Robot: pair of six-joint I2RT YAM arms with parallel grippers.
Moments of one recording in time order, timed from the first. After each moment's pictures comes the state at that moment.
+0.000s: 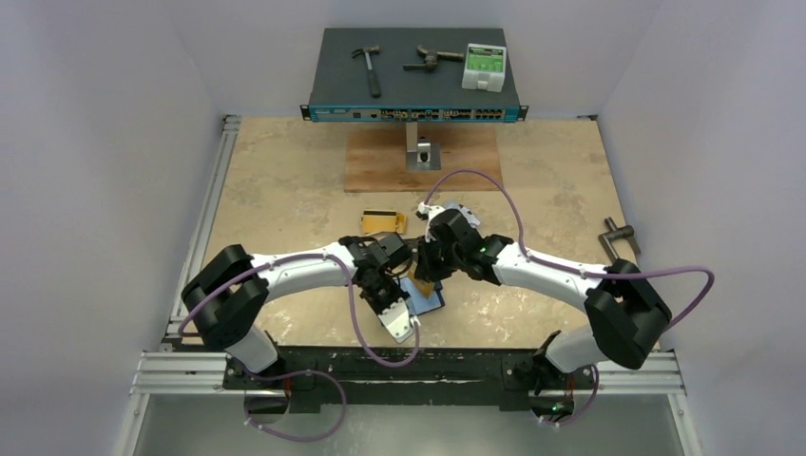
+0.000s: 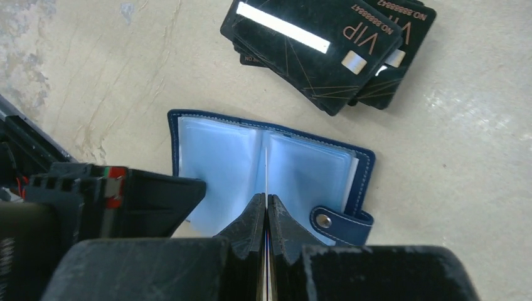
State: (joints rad) left arm -0.94 1.61 0.95 -0.72 0.40 1.54; right arm 0.80 1.43 0.83 -0.25 -0.12 0.49
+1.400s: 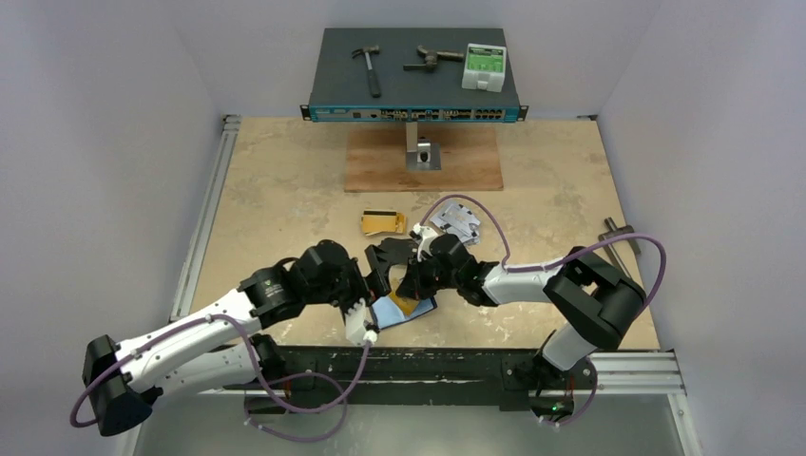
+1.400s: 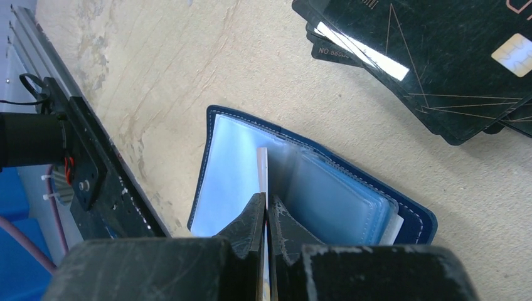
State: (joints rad) left arm -0.94 0.90 0.66 -0.47 0.19 1.69; right arm 0.86 1.58 0.58 0.35 -0.28 0.60
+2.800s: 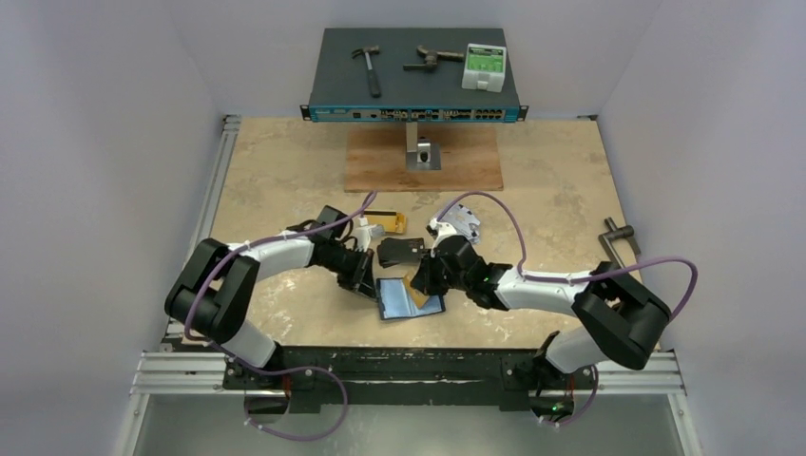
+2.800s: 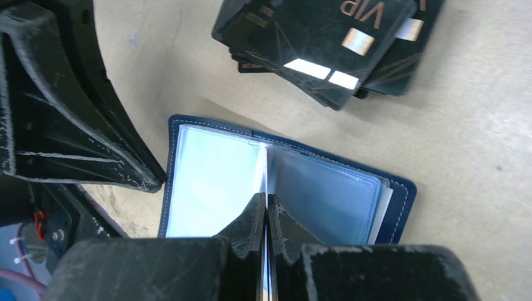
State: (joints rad) left arm -0.45 1.58 0.73 -0.40 0.78 -0.16; right arm 0.86 1.46 0.57 0.21 -0.06 0.66
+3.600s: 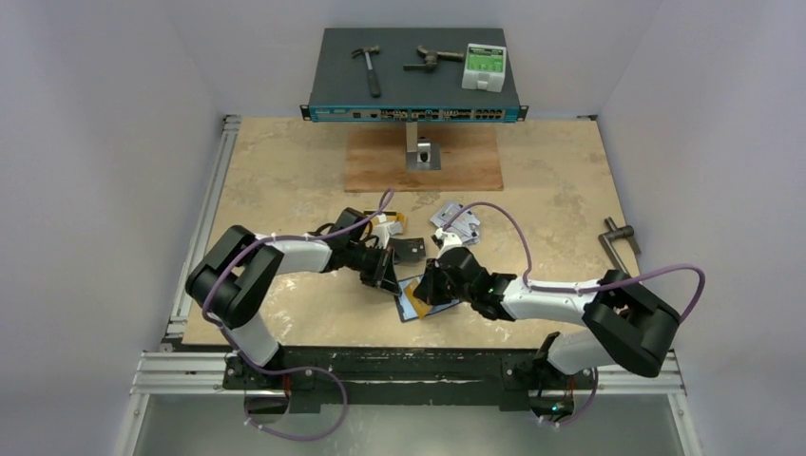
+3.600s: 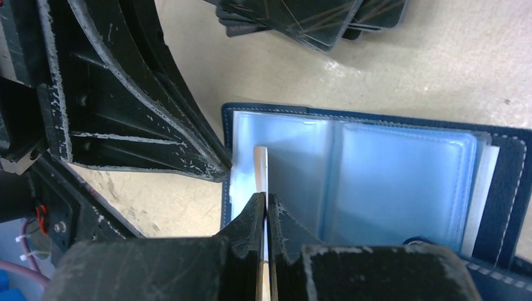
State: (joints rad) left arm -0.57 1.71 0.73 -0.02 0.79 -0.38; right arm 0.92 1.36 0.49 0.17 0.02 0.74
